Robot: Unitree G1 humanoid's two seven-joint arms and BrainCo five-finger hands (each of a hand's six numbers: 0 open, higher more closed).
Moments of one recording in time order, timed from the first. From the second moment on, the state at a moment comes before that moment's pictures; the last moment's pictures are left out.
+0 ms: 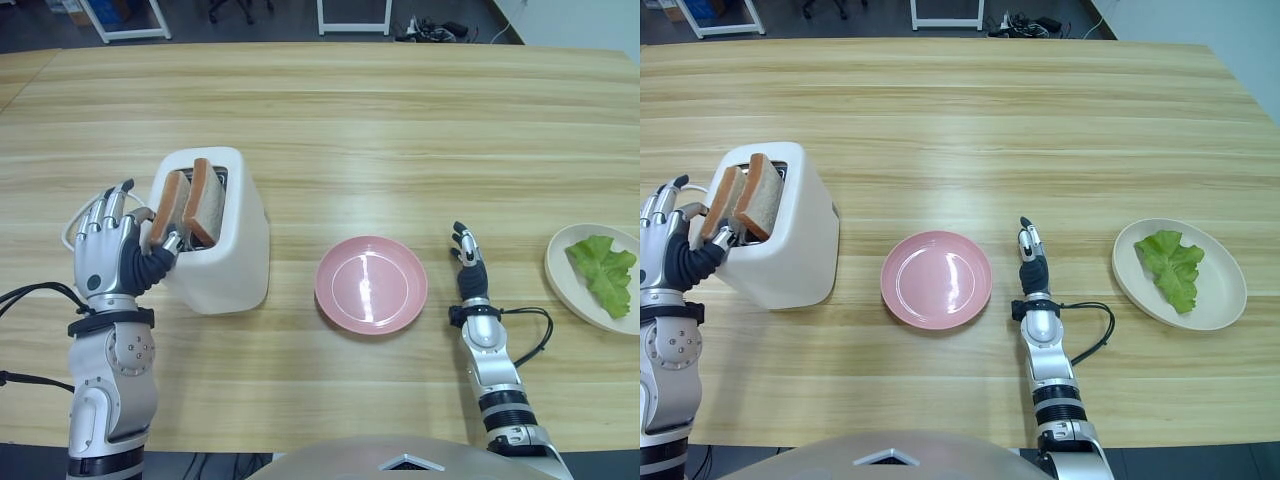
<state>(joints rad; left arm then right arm) 0.25 0.51 0.26 -0.44 0.78 0.18 0.05 -0.05 -0.08 0.00 0.36 -0.14 -0.27 -0.13</state>
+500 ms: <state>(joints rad) 0.03 0.41 0.30 -0.62 0.60 -0.16 0.44 -0.08 -0.07 0.00 0.41 -0.14 -0.29 -0.14</state>
